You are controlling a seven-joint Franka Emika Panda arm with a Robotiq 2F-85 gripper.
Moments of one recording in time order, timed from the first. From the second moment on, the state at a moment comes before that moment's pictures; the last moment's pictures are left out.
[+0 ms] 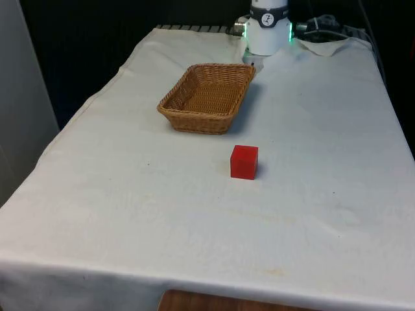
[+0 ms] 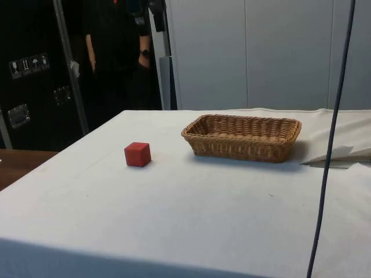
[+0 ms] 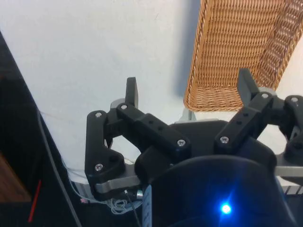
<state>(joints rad) 0.26 0.05 -0.27 -1.86 0.01 1.85 -0.03</state>
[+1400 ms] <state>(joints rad) 0.28 0.32 -0.26 -1.86 0.00 2.11 0.01</state>
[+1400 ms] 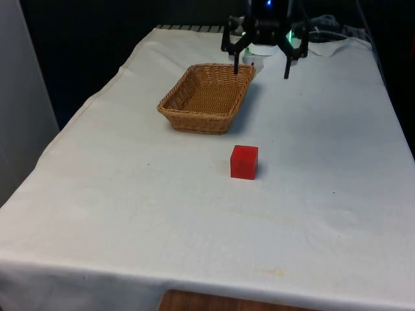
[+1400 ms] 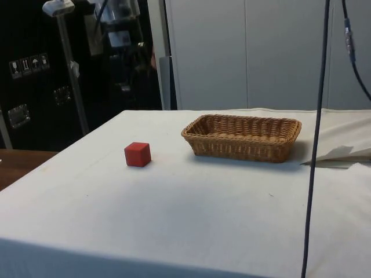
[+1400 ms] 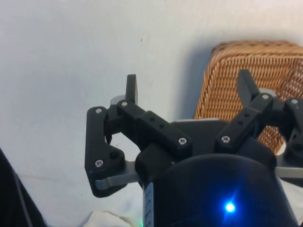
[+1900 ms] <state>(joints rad) 0.28 0.40 -0.26 -1.86 -0.01 2.20 0.03</state>
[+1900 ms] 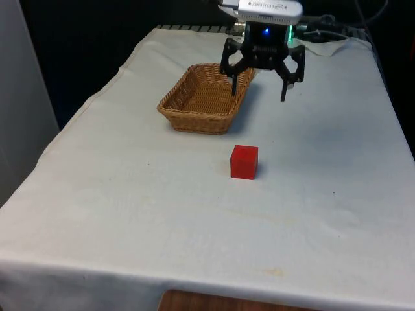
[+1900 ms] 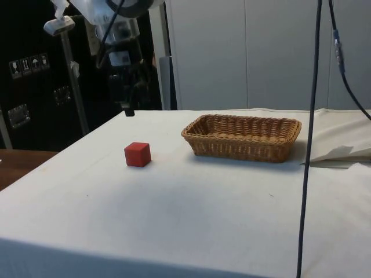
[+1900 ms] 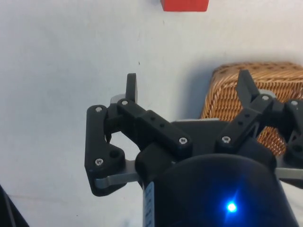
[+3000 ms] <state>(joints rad) 0.26 0.52 -0.26 -1.87 0.01 2.38 0.03</state>
